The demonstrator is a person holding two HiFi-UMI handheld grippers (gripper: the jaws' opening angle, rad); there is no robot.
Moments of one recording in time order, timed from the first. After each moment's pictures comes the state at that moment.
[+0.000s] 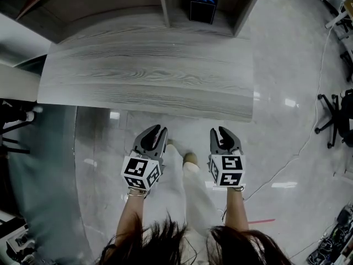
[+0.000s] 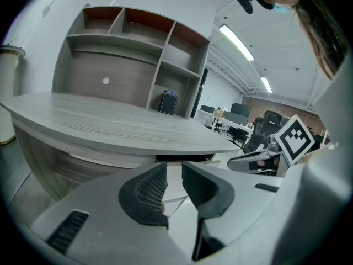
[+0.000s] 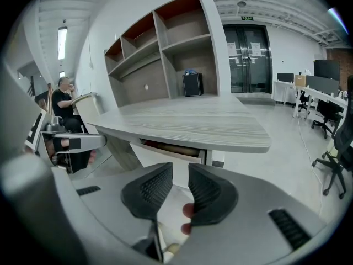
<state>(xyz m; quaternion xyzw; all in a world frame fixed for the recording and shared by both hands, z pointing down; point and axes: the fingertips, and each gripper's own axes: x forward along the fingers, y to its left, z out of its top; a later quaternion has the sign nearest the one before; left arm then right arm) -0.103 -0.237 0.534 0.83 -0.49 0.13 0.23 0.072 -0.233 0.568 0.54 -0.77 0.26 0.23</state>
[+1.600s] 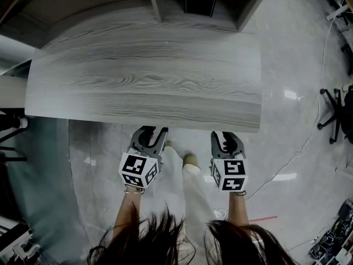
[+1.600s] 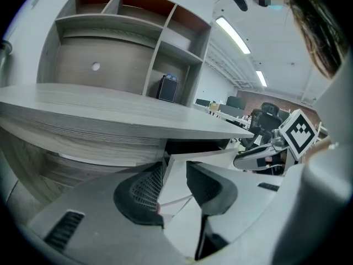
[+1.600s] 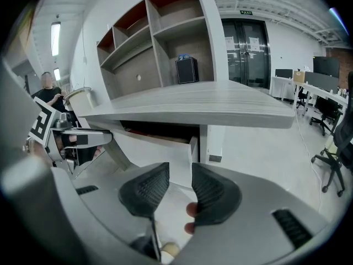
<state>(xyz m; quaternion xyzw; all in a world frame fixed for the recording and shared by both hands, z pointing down) -0.097 -0.283 0.591 0.85 -0.45 0.16 0.23 0.082 -0.254 0.618 0.55 -0.75 0.27 0.25</state>
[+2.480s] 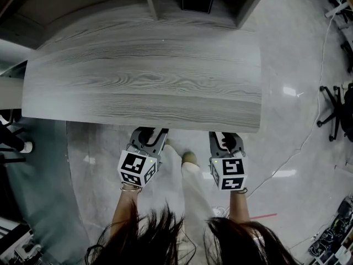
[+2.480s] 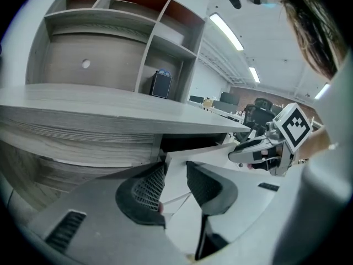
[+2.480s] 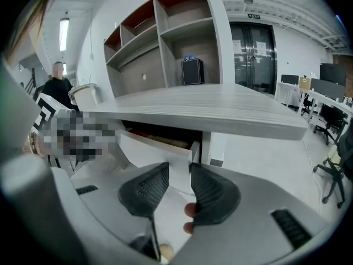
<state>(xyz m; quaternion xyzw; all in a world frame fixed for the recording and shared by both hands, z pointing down) -0.087 -0.286 0.598 0.86 -0.42 0.18 0.22 0.080 -0.263 0.617 0.53 -0.77 0.25 0.26</state>
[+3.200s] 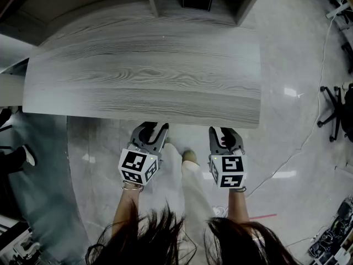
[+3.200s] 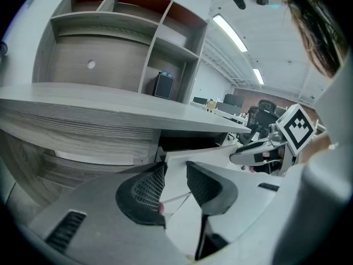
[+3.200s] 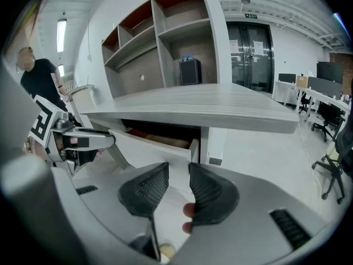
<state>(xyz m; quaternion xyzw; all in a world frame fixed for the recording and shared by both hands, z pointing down) -0.086 -0.278 0.597 0.85 -0.44 0.17 0.23 0.082 -0.256 0.617 0.54 -0.76 0.25 0.26</state>
